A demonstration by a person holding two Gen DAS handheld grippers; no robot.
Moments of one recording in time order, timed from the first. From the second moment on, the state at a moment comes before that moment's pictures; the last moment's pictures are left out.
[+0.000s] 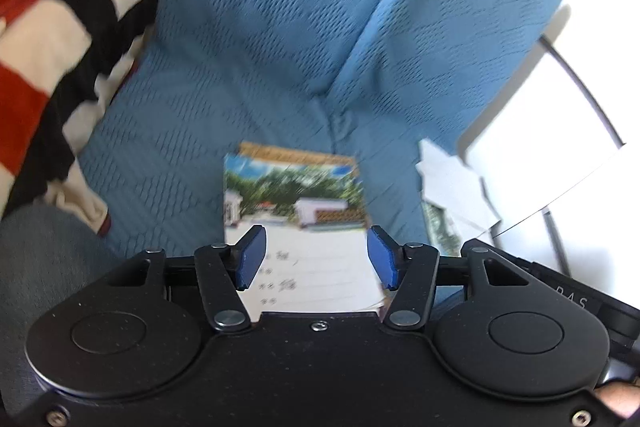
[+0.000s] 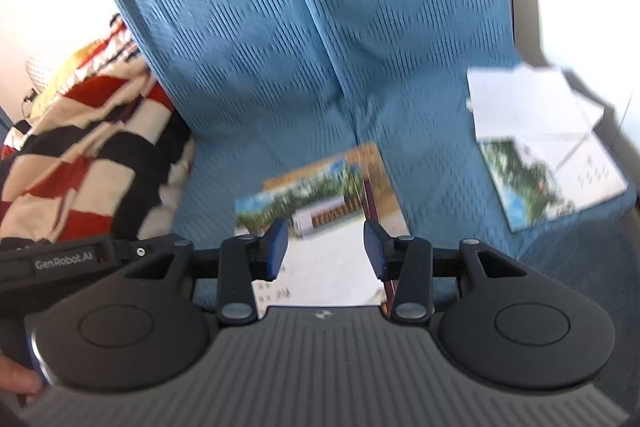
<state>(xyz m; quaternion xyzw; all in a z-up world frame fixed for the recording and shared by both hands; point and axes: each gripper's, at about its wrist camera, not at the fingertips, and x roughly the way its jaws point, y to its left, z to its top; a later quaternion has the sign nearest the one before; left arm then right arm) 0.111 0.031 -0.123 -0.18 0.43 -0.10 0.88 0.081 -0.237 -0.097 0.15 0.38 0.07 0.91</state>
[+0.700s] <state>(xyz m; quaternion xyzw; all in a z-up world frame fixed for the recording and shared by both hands) 0.055 0.001 -0.049 -0.14 0.35 -0.14 0.91 0.020 -0.256 -0.030 0.11 0.29 0.06 0.95</state>
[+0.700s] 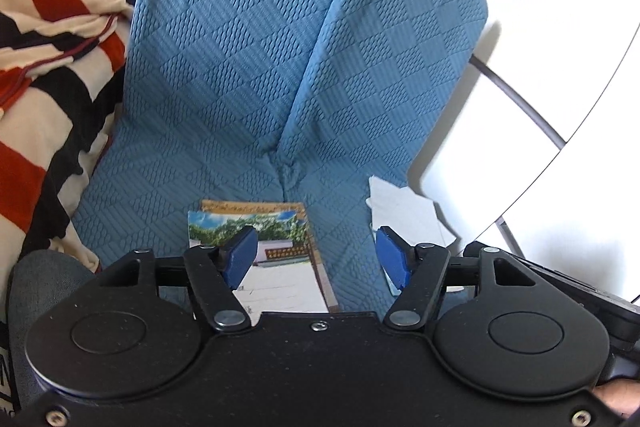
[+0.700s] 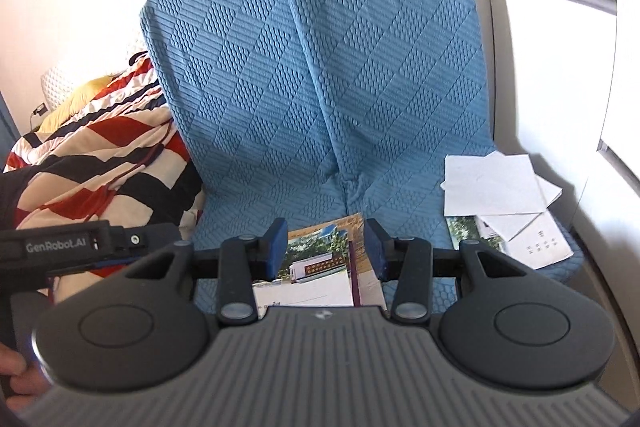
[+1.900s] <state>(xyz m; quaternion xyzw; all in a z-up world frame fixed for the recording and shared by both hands) 0.050 -0.093 -0.030 -0.09 0.34 -0.22 0.91 -0.015 -0.331 -0.029 0.11 0.29 -0.02 0.95</state>
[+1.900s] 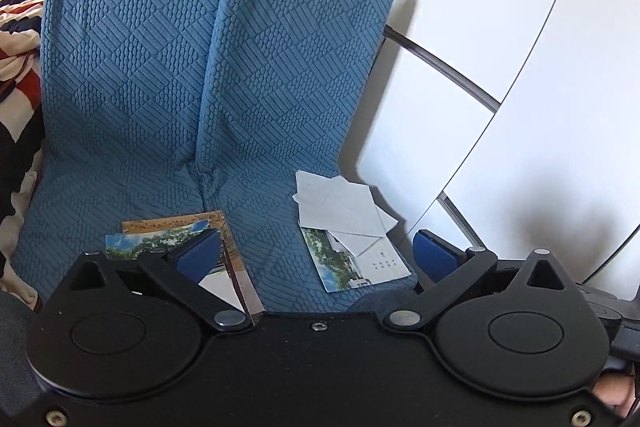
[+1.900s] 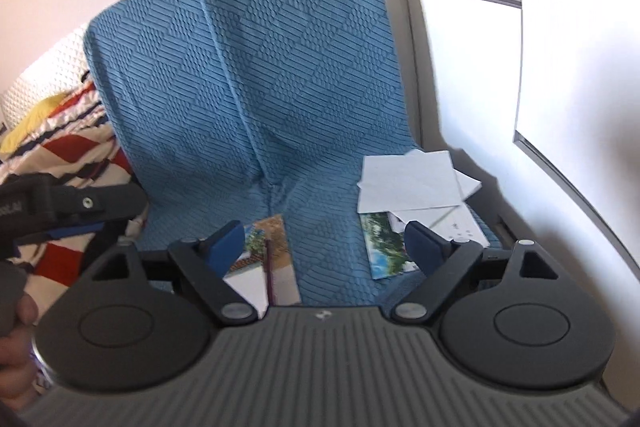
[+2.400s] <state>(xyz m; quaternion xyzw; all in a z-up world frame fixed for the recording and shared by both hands) 0.069 -0.124 -0.054 -0.09 0.36 -0.22 0.90 -0.009 -0.362 -0.054 0.14 0.31 -0.05 0.94</state>
